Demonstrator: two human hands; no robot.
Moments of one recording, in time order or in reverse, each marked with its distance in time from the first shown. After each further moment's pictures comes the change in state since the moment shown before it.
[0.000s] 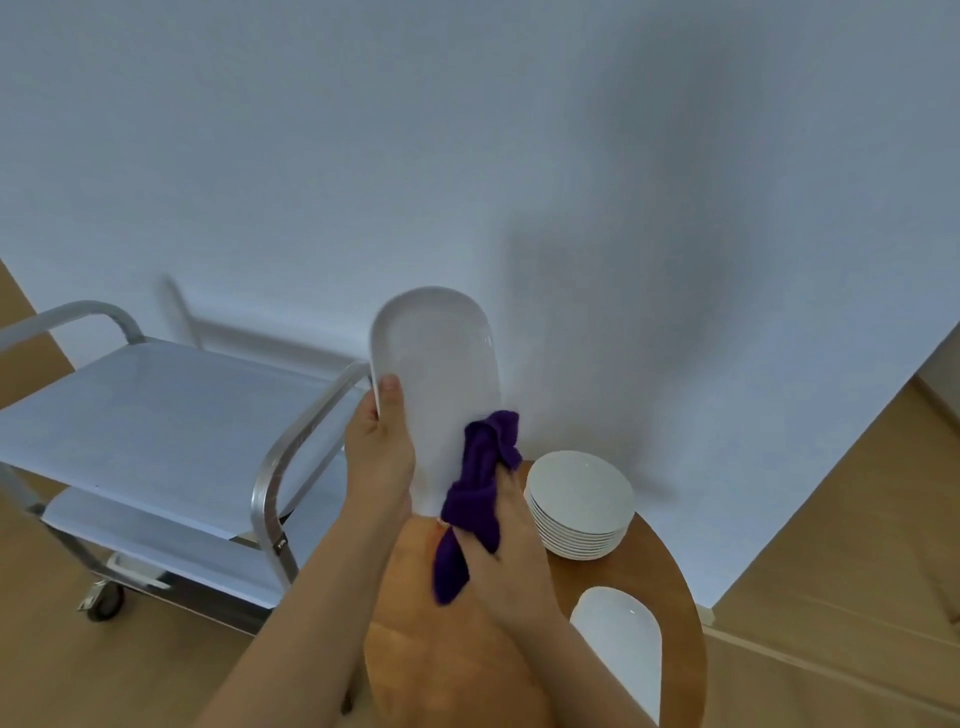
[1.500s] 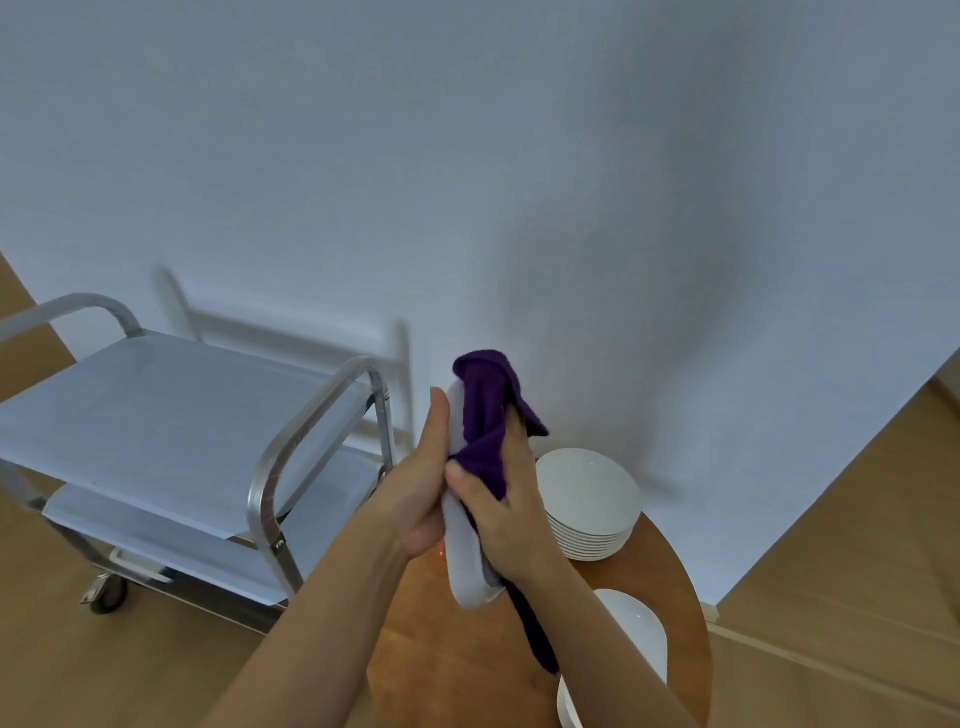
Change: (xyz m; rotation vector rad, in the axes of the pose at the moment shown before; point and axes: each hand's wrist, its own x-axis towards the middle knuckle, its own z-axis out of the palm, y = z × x) left_hand -0.013 -0.004 0.009 -0.184 -0.622 -0.476; right_hand 0.032 -0.051 -0.014 0.325 0.032 -0.279
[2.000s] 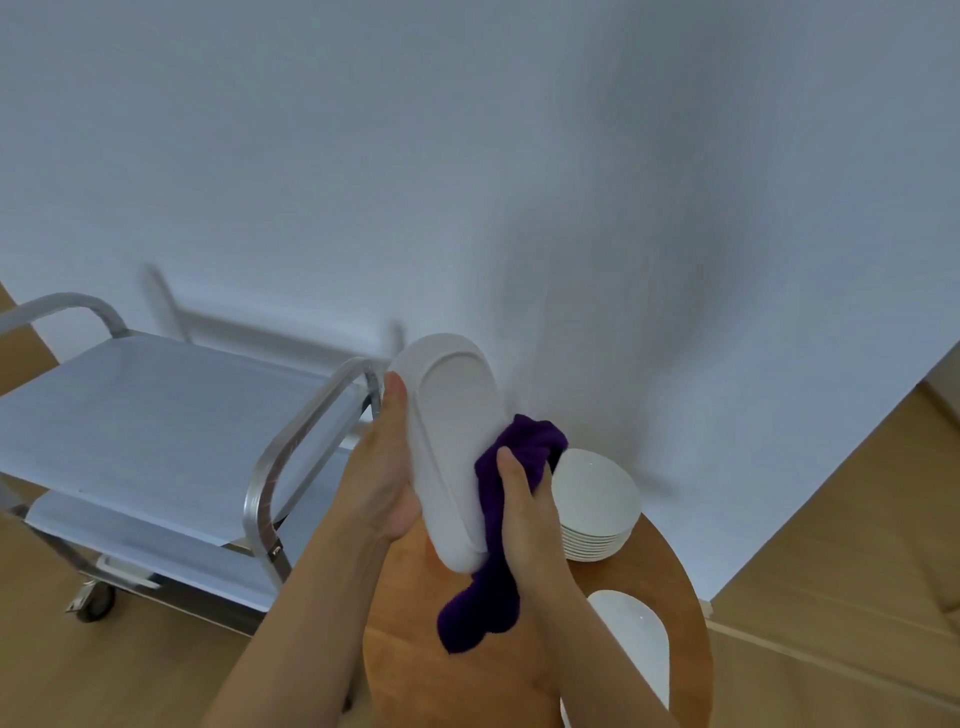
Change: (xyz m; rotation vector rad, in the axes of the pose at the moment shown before) left_hand 0.001 0.024 -0.023 -0.032 0.166 0.223; right_hand 0.000 0.031 0.002 0.160 0.185 0.589
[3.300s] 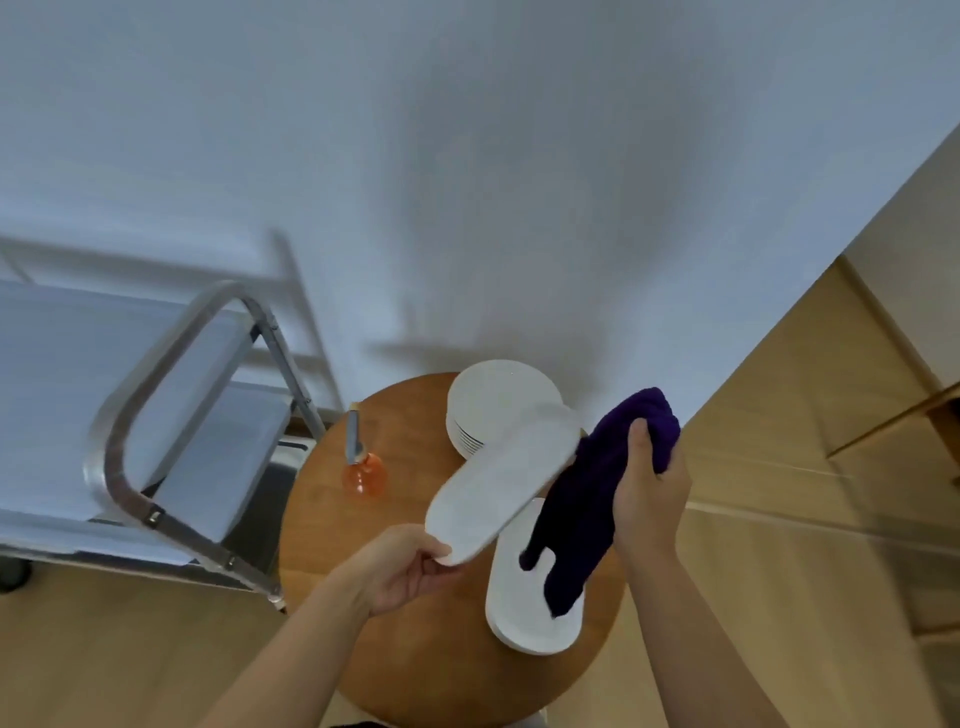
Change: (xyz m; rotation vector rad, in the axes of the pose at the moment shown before) left_hand 0.017 -0.208 -0.011 0.184 -0.009 -0.952; right_hand 0.034 0.058 -0.199 -0.012 0.629 -0.126
